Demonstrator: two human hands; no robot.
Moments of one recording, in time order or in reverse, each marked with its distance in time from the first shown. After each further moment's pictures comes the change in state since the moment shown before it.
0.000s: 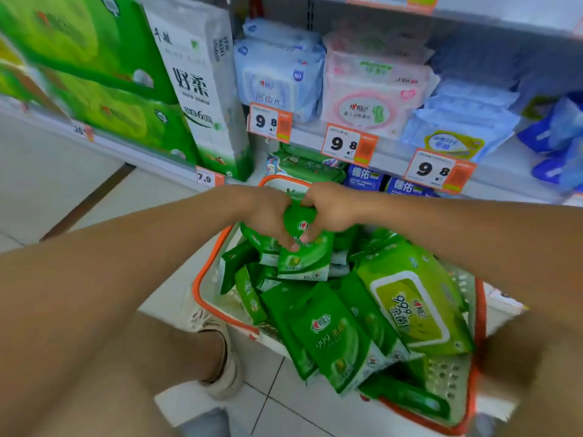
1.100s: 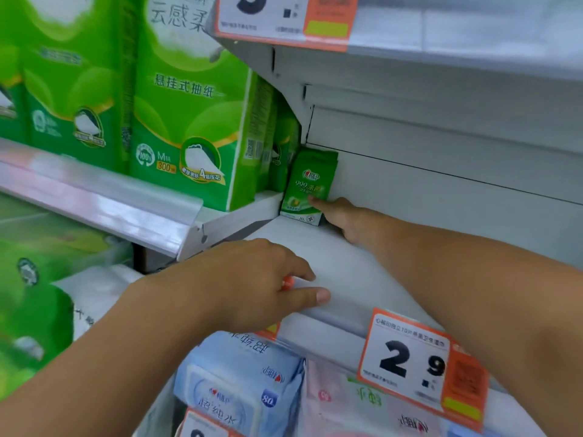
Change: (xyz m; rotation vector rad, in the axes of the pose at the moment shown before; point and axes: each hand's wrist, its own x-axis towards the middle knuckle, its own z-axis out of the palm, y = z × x) left_hand 0.031 -0.044 -0.289 0.124 0.867 0.363; right_hand 0.185 0.110 -0.410 0.717 0.848 0.259
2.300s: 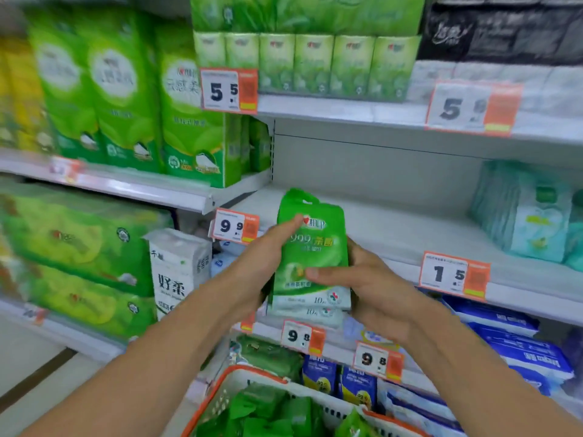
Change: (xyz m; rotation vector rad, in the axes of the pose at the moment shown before) left_hand -0.131 0.190 -0.031 -1.571 0.105 -0.407; right_hand -0.435 0.026 -0.083 0.743 -0.450 -0.109
